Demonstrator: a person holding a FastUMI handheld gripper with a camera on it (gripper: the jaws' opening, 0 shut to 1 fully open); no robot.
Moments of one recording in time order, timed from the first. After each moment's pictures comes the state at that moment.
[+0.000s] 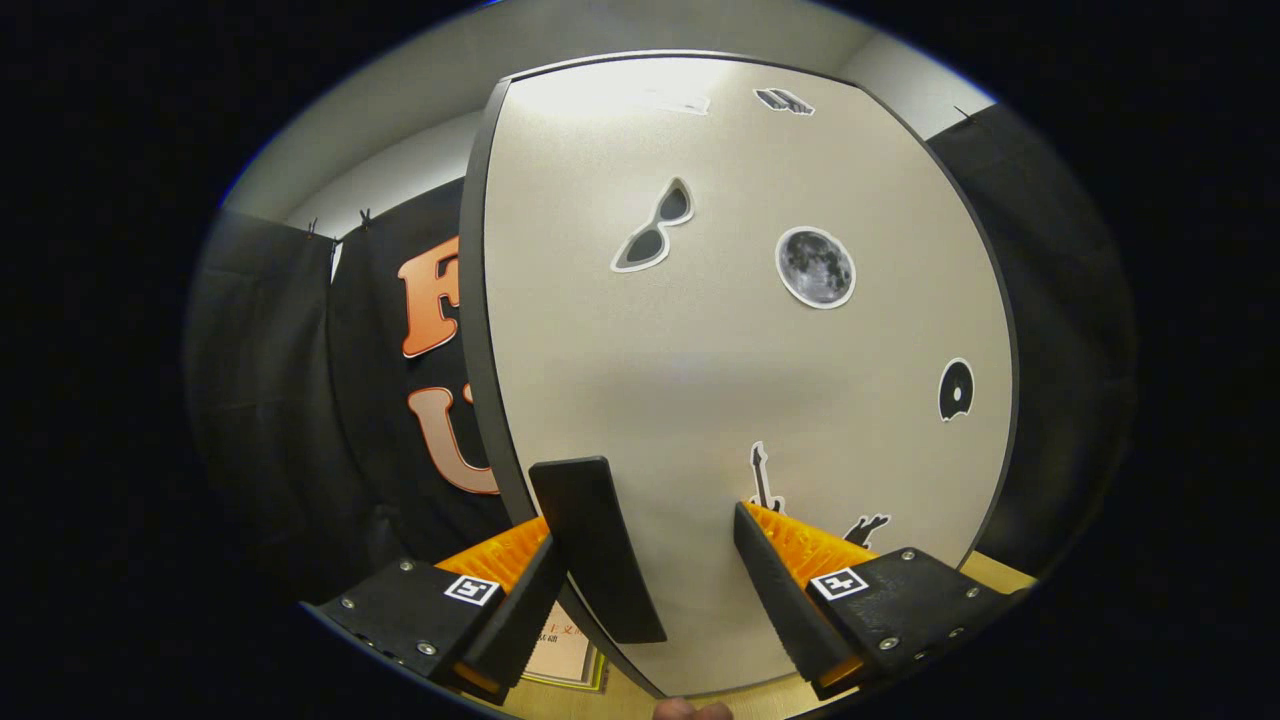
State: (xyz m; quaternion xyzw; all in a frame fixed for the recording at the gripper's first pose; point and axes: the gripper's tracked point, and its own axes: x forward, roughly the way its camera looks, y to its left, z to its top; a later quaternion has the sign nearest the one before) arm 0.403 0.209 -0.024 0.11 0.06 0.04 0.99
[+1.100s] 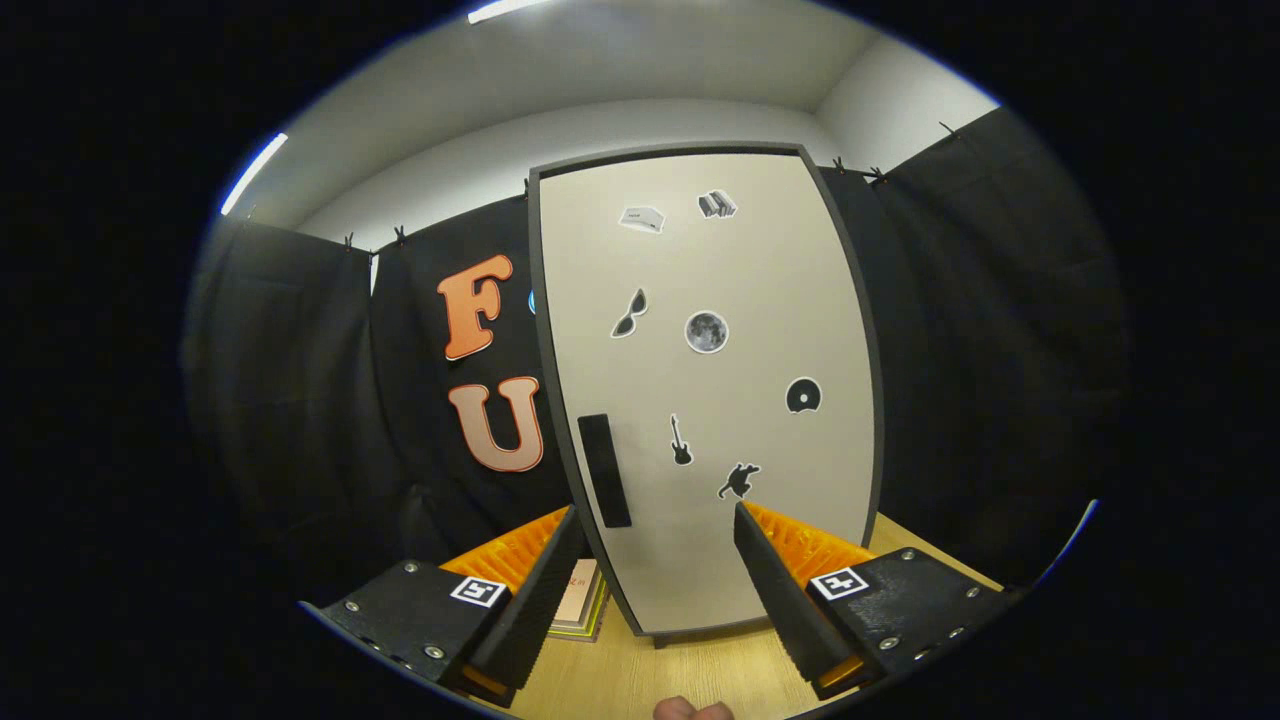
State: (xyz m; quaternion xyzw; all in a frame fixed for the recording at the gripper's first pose) arm 0.175 0.135 0.014 0.09 0.05 0.05 0.99
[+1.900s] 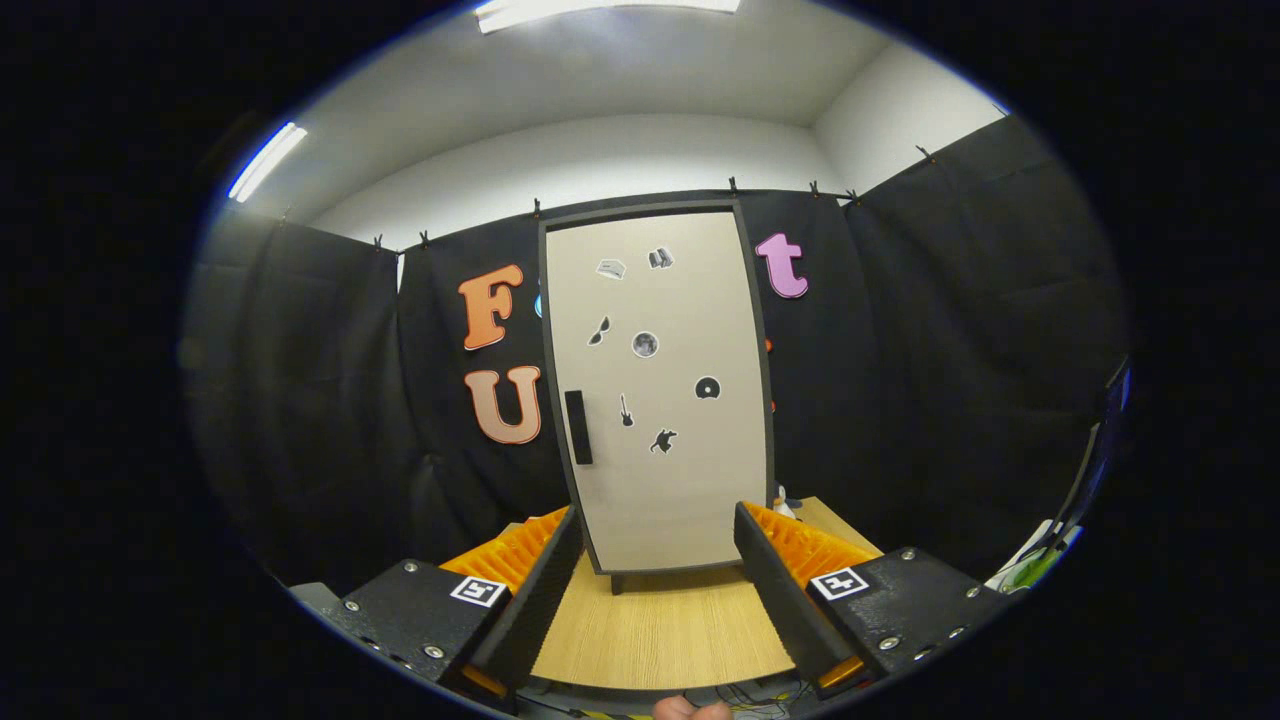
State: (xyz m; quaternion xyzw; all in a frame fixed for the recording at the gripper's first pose) arm -0.001 0.033 0.021 0.07 0.06 0.04 1.00
